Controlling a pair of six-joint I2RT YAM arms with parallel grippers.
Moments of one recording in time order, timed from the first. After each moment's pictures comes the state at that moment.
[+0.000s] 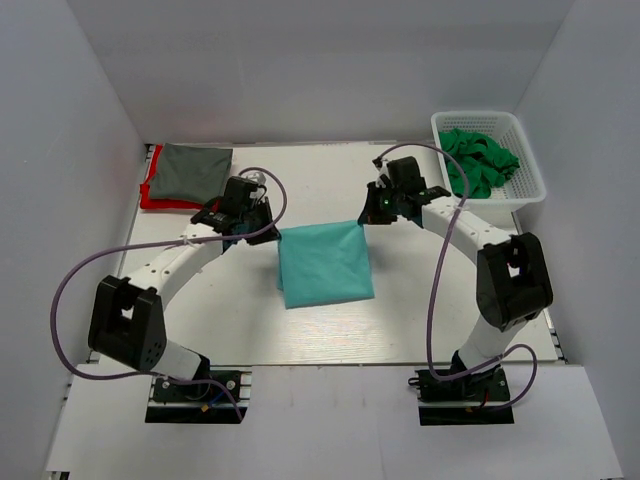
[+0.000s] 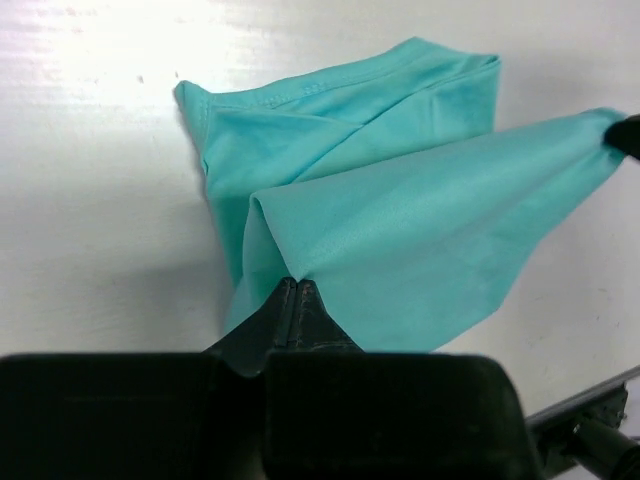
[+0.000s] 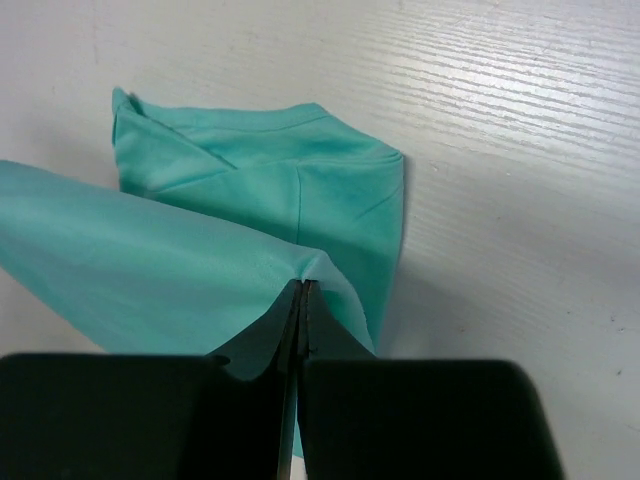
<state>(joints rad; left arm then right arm) -0.39 1.46 1.06 -0.43 0.12 -0.54 0.42 1.72 1.25 -0.34 -0.30 0.33</state>
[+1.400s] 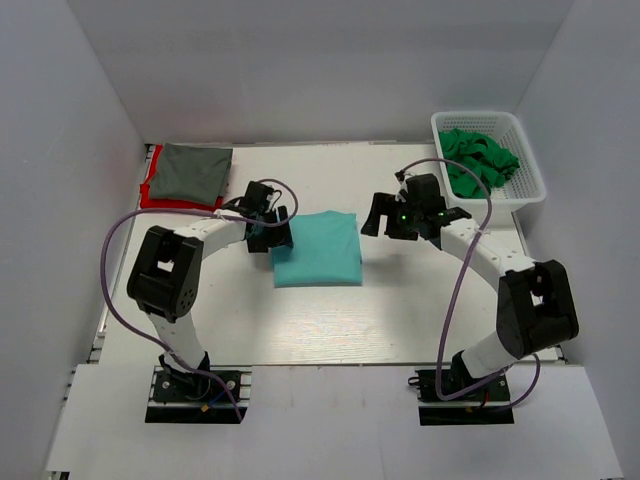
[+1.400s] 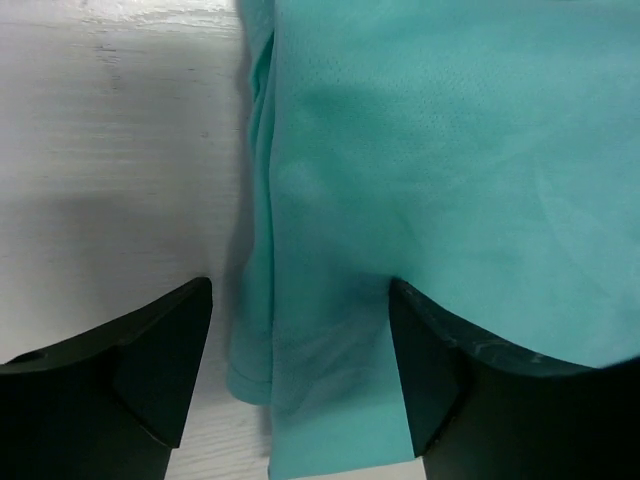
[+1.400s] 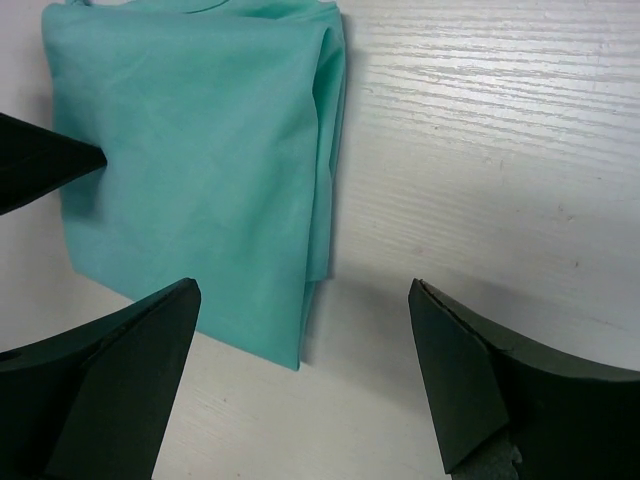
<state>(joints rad) -0.38 1.81 1.12 -0.35 0.06 -0.51 0.37 1.53 1.02 -0.28 -0.25 0.40</state>
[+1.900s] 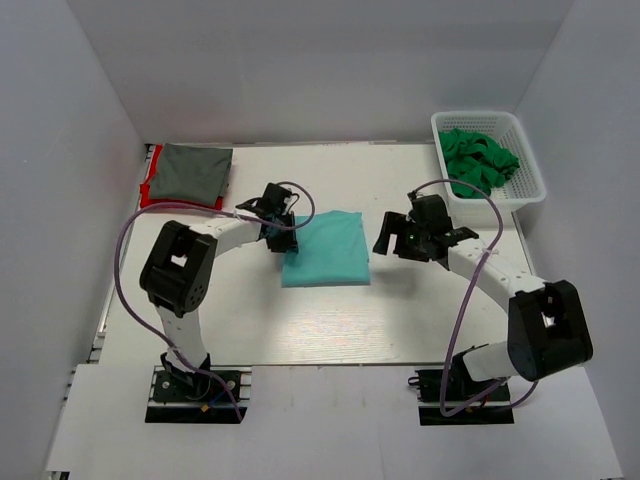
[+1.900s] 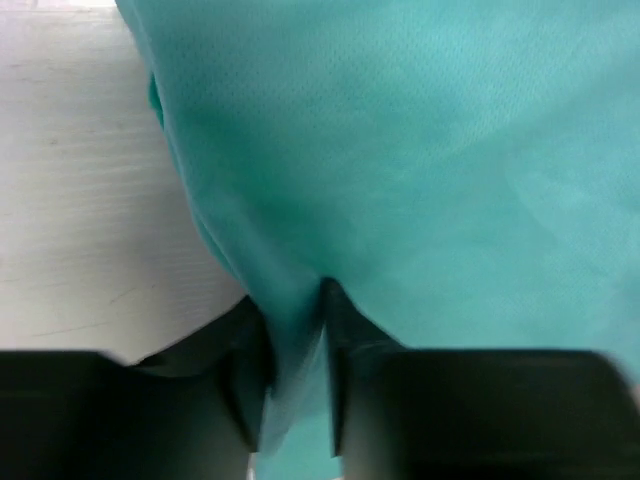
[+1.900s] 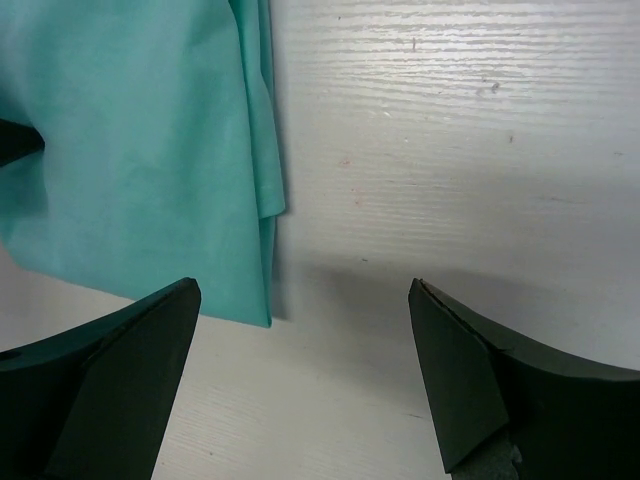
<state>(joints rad) -0.46 1.87 1.16 -0.34 0.07 -0.50 0.37 1.40 0.84 -0.30 -0.15 0.45</state>
